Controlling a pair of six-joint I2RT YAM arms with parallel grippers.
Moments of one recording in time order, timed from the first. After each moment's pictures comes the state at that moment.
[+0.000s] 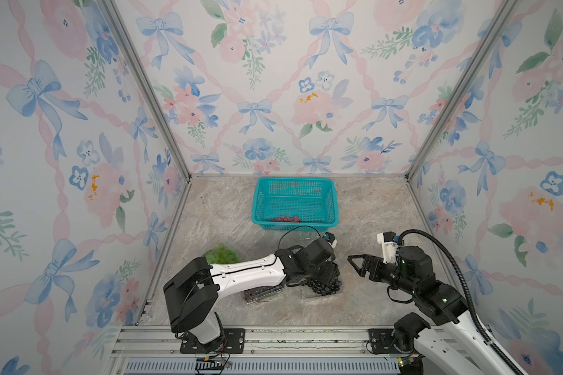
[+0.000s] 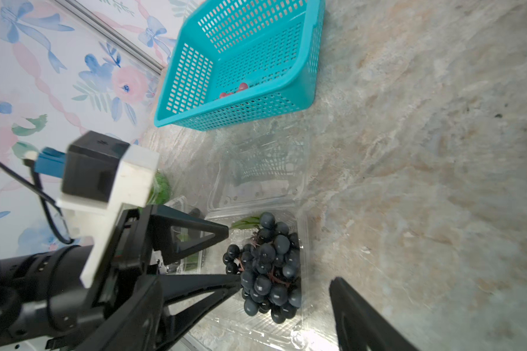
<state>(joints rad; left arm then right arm) -1.09 1.59 1.06 -0.28 -0.01 -0.52 0.49 0.71 0.72 -0.59 -0.21 0.68</state>
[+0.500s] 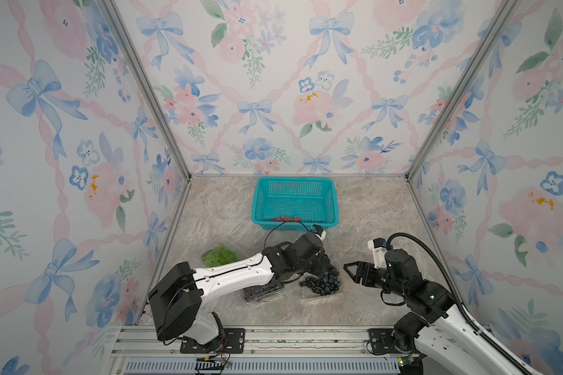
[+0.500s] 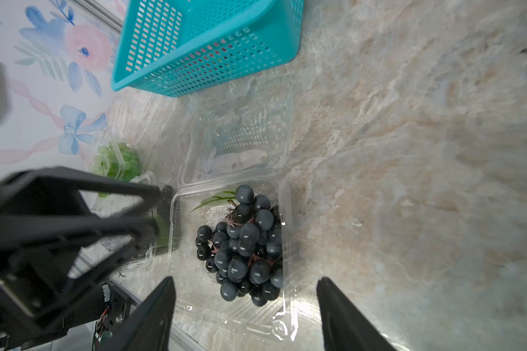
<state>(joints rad) -0.98 1.44 0.99 -0.26 -0.03 -0.62 0.63 0.81 0.68 -0.58 -0.12 0.68</state>
